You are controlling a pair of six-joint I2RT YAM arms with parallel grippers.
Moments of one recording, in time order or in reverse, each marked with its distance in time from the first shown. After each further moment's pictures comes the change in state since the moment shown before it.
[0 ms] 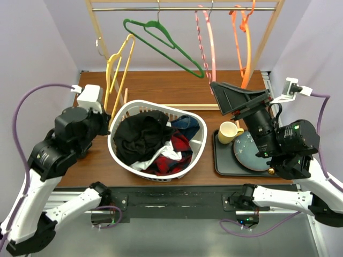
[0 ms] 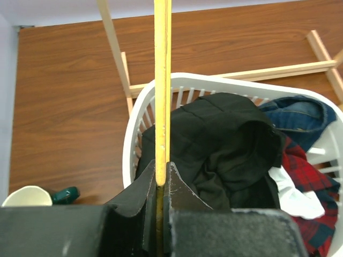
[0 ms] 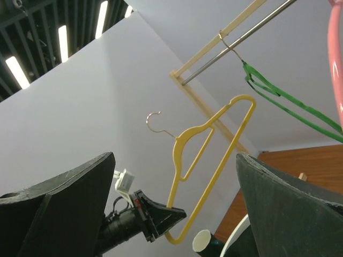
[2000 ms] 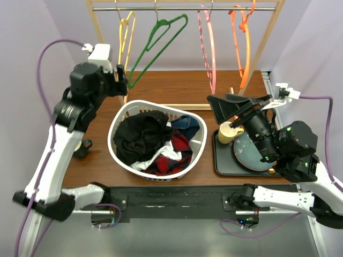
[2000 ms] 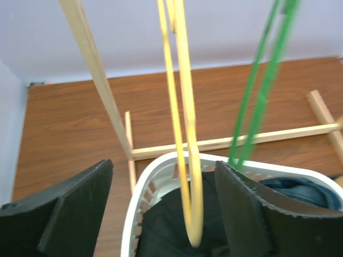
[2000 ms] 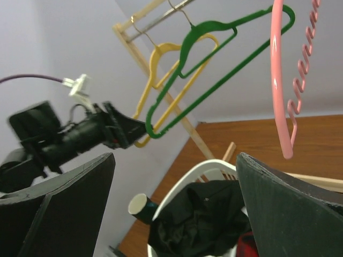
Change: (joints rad) left arm 0.217 0.388 0.243 0.238 0.141 0.098; right arm 0.000 -0.045 -0.005 -0.254 0.040 -0.129
